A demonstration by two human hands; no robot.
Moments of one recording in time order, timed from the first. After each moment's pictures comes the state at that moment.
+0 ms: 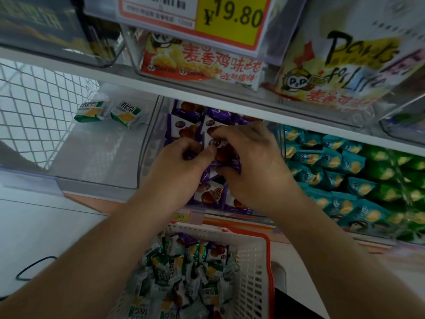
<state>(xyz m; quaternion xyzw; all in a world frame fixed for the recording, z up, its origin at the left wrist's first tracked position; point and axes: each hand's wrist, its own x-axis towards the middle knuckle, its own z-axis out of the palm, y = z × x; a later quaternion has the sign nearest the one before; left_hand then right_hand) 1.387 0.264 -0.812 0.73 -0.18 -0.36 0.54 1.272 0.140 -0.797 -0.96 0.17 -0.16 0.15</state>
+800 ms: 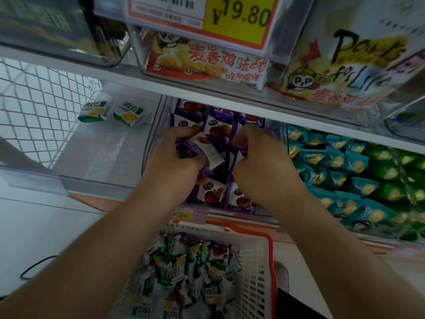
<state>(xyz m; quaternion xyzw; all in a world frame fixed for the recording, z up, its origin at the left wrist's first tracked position) 1.390 0.269 -0.809 0.68 -0.12 -0.37 0.62 1.279 0.149 -0.778 -0.90 0.36 -0.05 0.25</state>
